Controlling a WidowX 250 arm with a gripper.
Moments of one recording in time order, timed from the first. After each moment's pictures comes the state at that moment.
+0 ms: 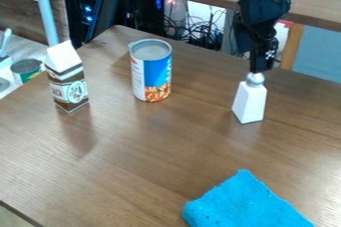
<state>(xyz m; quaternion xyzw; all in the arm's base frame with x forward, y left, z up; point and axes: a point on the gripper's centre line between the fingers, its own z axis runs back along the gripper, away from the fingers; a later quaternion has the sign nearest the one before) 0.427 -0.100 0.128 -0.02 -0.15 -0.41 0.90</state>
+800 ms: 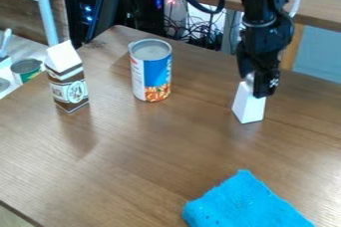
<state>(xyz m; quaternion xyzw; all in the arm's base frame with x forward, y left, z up) 0.434 -0.110 0.080 -0.02 -0.11 -0.40 0.91</state>
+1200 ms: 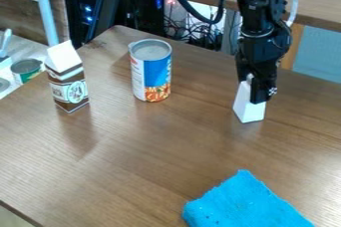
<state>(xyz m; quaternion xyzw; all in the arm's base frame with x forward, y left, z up) 0.435 -0.110 0.068 -0.02 -0.12 -0.39 0.91</state>
